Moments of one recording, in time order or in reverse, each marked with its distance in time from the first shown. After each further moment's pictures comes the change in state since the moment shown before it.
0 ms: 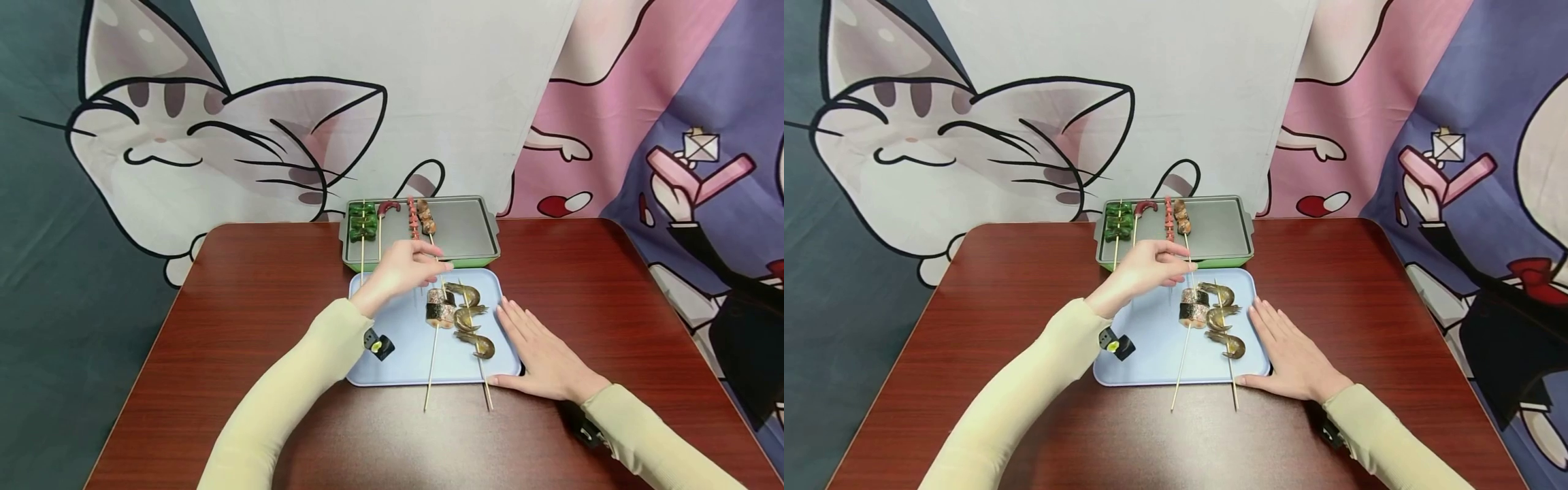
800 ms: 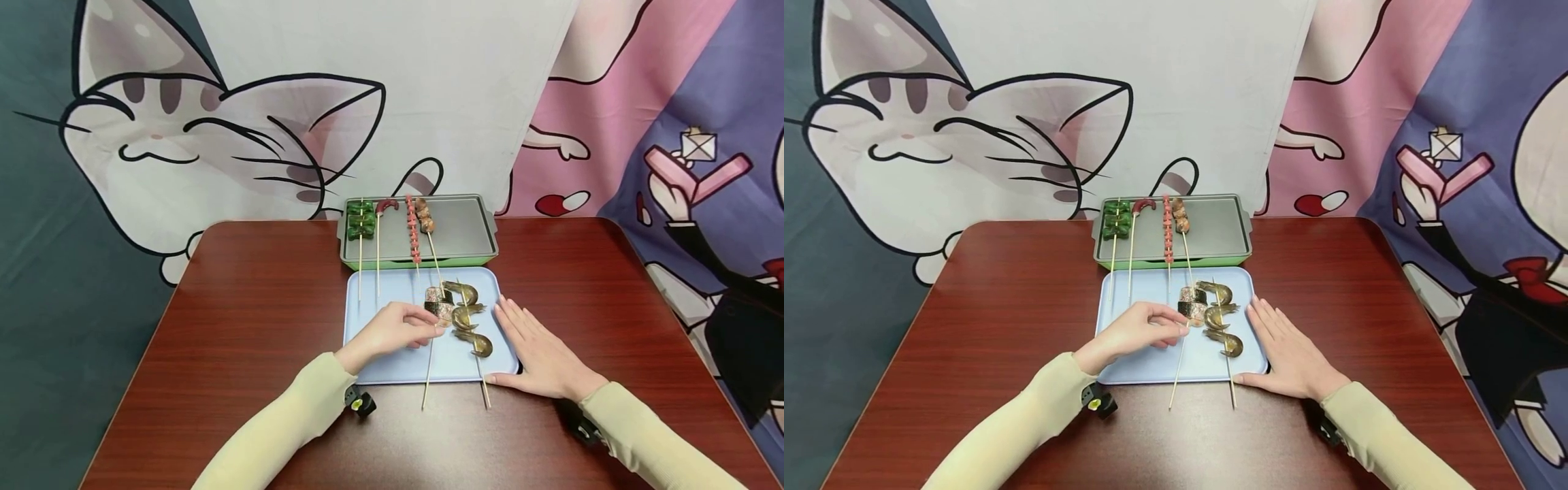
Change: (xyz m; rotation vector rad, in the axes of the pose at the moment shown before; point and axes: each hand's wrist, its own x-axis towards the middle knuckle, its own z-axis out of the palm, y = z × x) left_hand -0.046 -0.075 0.029 -0.105 -0.189 -0.066; right_hand 0.000 0.000 0.000 0.001 -0.011 0.006
